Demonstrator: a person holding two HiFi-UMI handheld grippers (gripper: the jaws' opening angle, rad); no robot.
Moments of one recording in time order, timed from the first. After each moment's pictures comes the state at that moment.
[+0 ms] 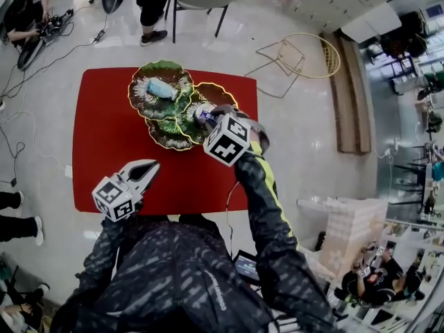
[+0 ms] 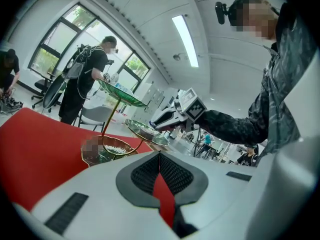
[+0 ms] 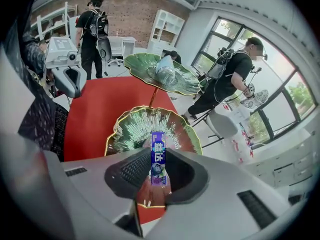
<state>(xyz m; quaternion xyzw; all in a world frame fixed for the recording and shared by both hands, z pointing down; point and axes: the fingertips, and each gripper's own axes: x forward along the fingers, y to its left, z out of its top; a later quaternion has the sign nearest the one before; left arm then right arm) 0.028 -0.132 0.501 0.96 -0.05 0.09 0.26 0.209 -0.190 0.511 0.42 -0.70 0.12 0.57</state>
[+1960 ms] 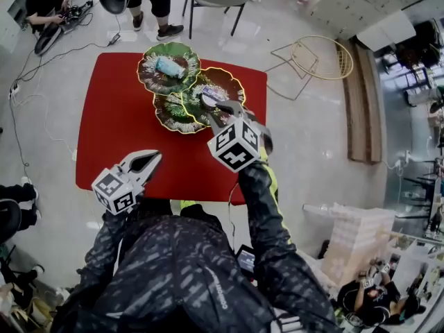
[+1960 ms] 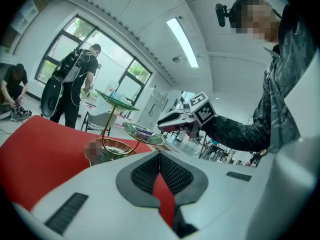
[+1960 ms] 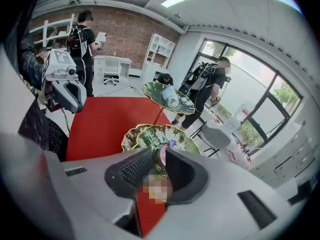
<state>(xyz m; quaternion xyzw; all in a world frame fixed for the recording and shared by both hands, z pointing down) 0.018 -0.095 0.495 0.96 -0.10 0.08 0.24 0.183 -0.156 0.485 0.48 -0.74 0.06 0.48</state>
